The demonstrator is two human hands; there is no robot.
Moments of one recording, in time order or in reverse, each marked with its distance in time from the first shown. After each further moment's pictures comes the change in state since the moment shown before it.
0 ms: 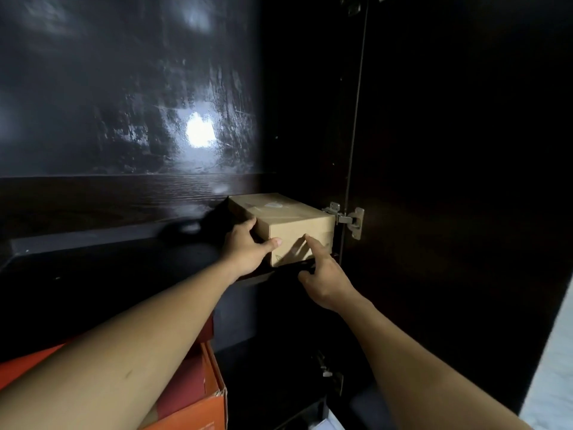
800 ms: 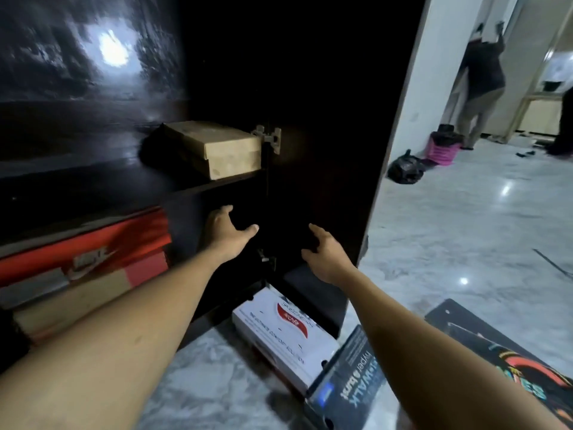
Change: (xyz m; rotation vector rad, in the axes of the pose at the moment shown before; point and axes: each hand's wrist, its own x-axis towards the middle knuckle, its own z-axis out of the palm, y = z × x) left_hand -0.197 0.029 0.034 0.058 -0.196 -0.084; right_hand -0.234 0.038 -0.059 0.000 0.026 0.400
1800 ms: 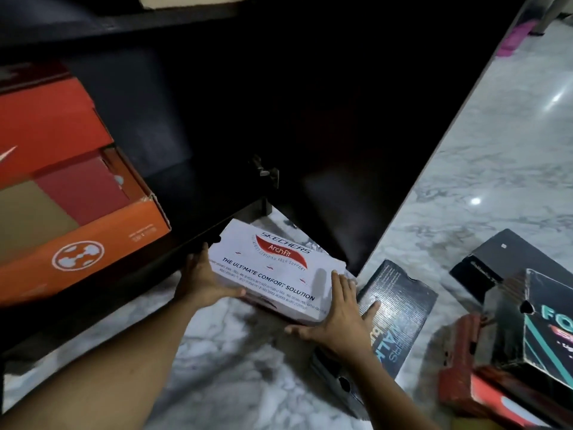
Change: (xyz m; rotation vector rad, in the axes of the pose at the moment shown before) left_hand -0.061 -0.269 0.153 0.212 -0.379 -0.324; right_hand -0.061 0.218 0.184 -0.318 -0.169 0.309
